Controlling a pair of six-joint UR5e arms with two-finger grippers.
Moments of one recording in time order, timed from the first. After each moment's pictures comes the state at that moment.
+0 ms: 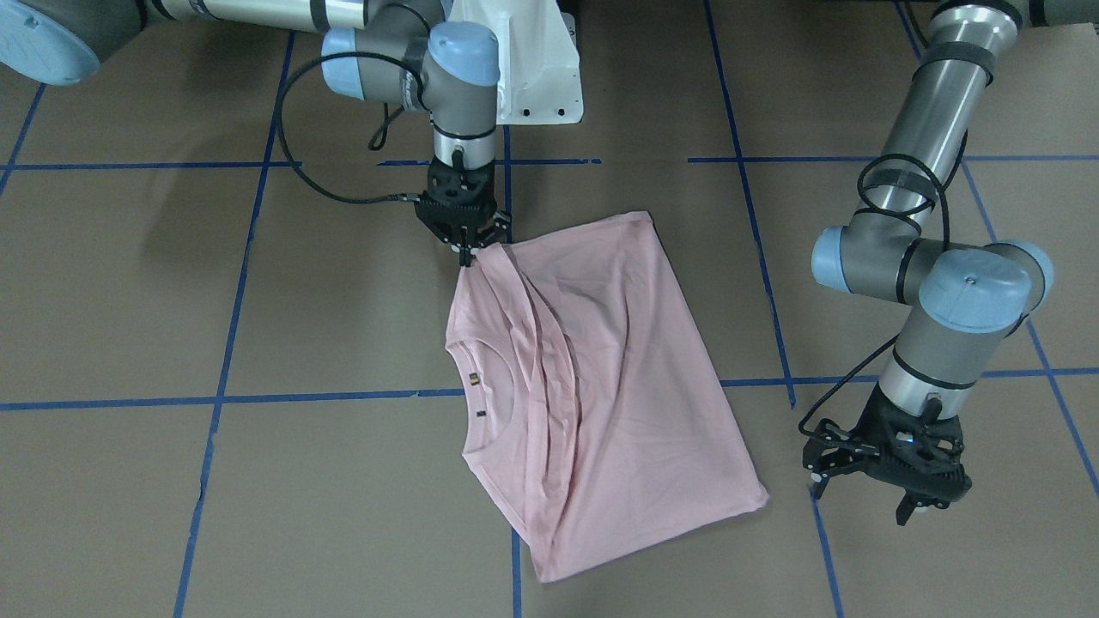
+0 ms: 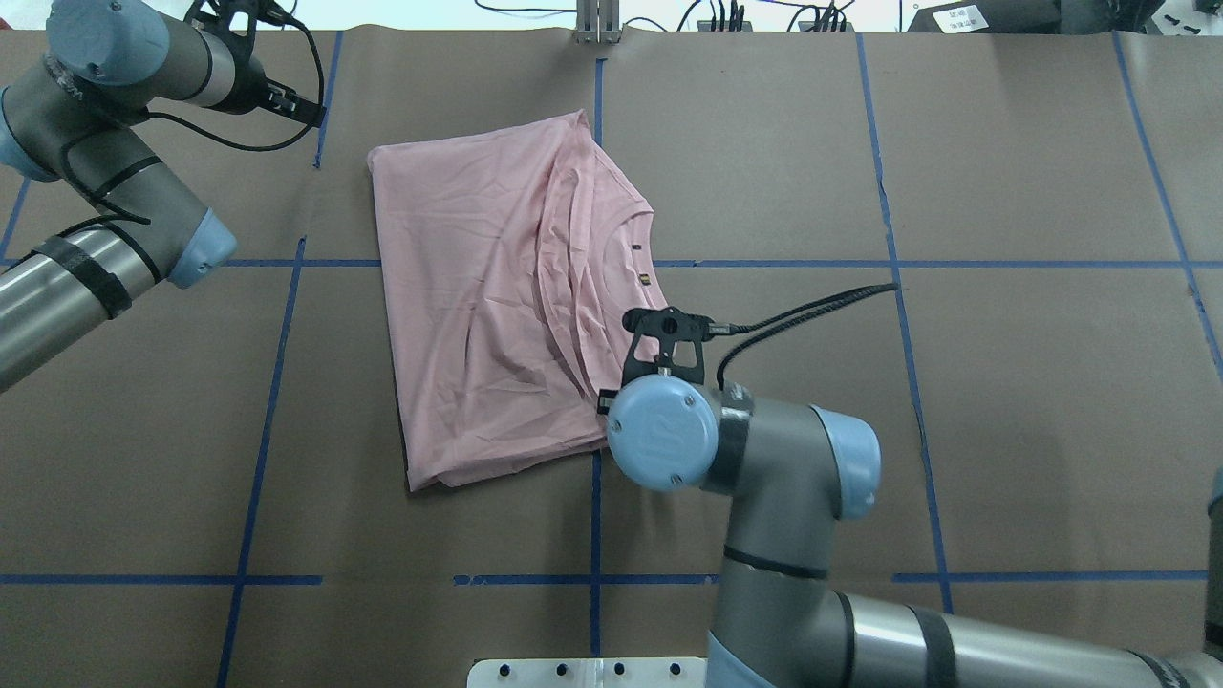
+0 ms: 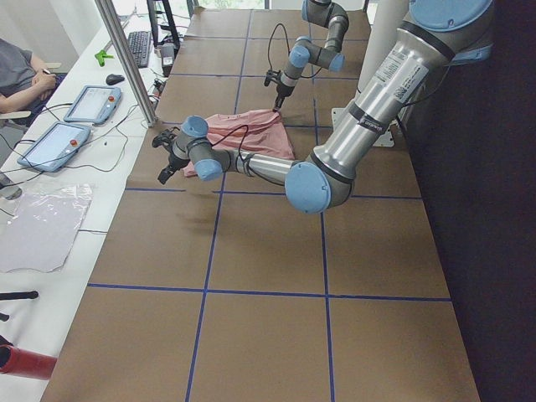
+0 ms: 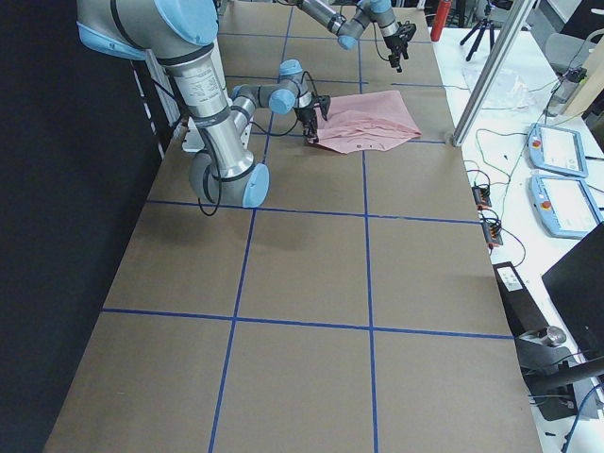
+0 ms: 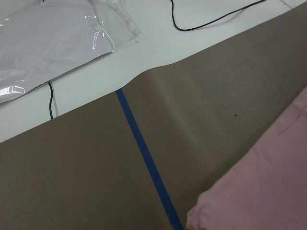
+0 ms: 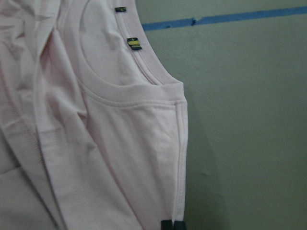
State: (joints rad) left arm -0.99 -2.20 -1.06 -2.41 -1.82 -0.50; right arm 0.28 -0.98 1.77 -1.61 1.41 1.50
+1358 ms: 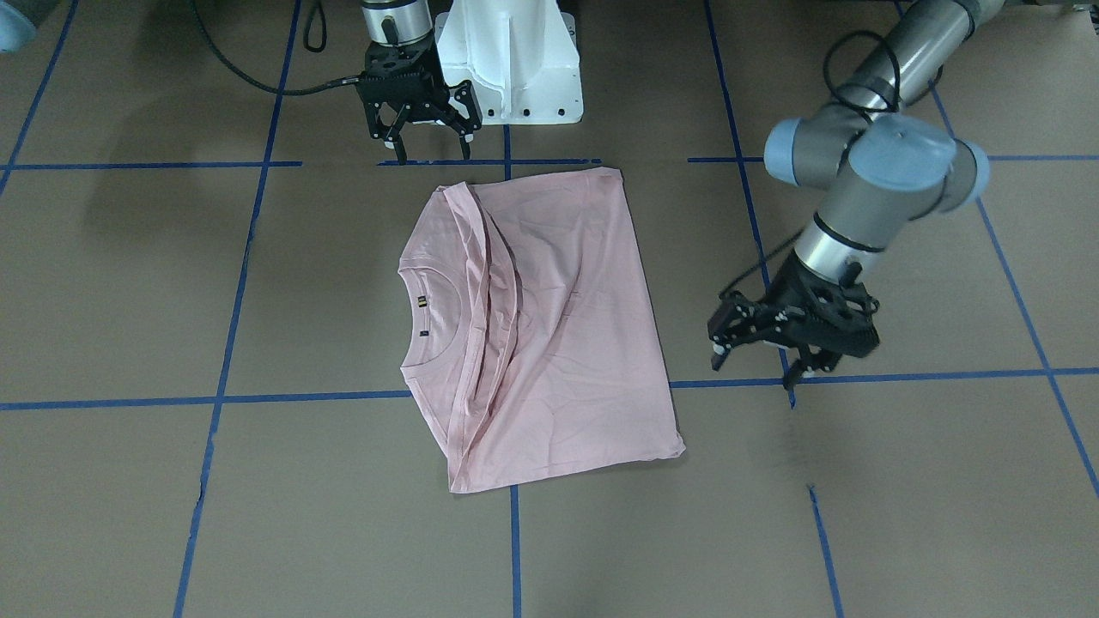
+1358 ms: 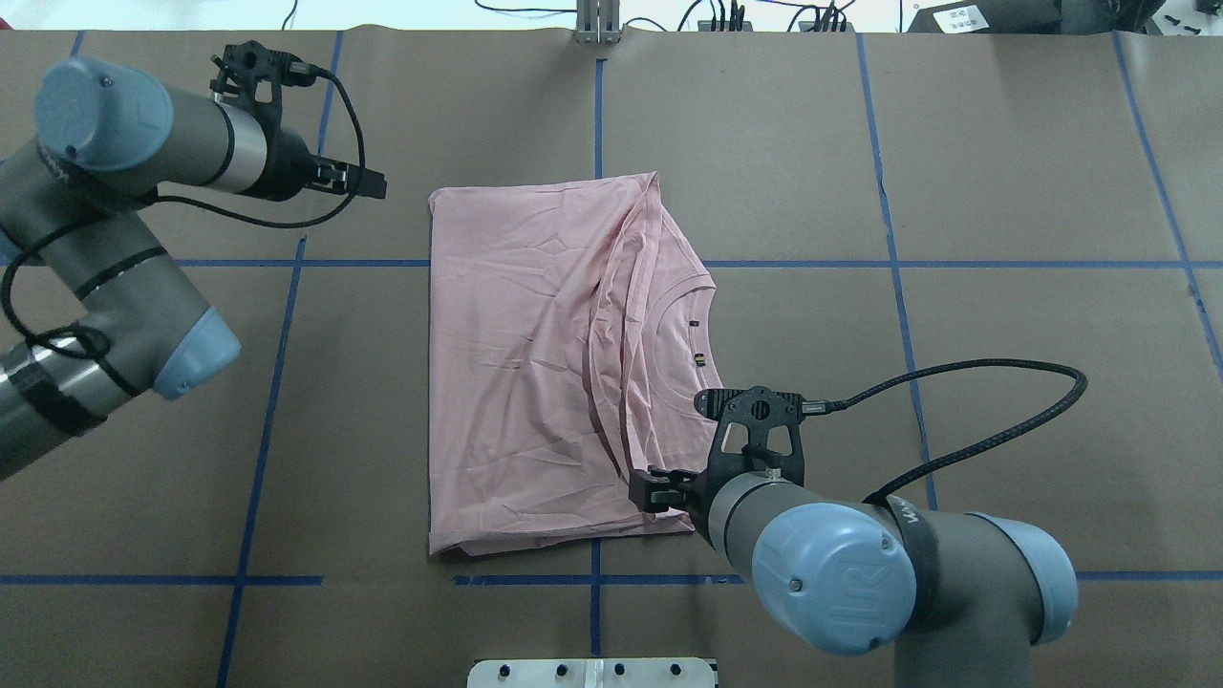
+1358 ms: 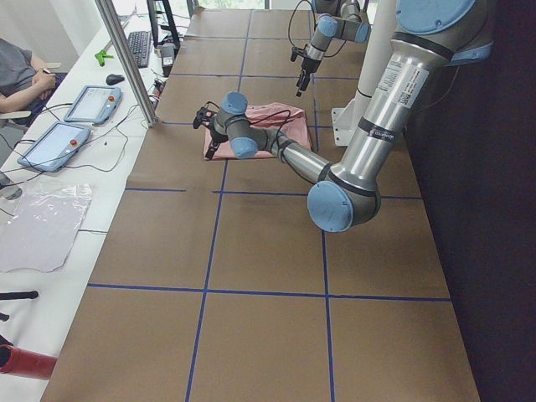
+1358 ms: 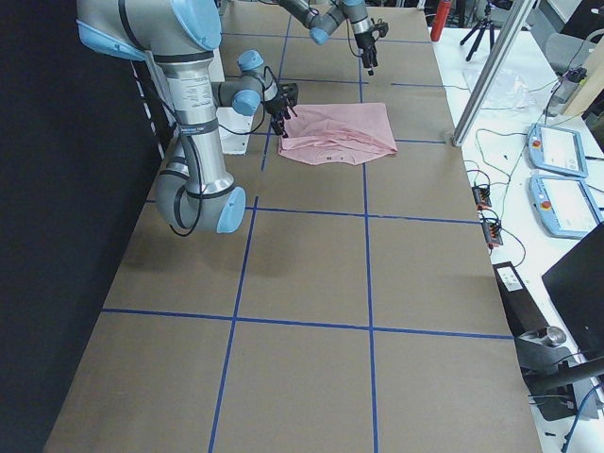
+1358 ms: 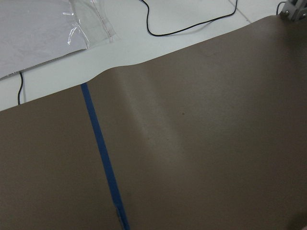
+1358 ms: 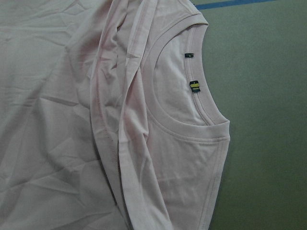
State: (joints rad) left arm -0.80 -1.98 -1.67 -2.14 -1.89 -0.94; right arm 0.20 -1.20 2.11 -1.53 1.38 1.48
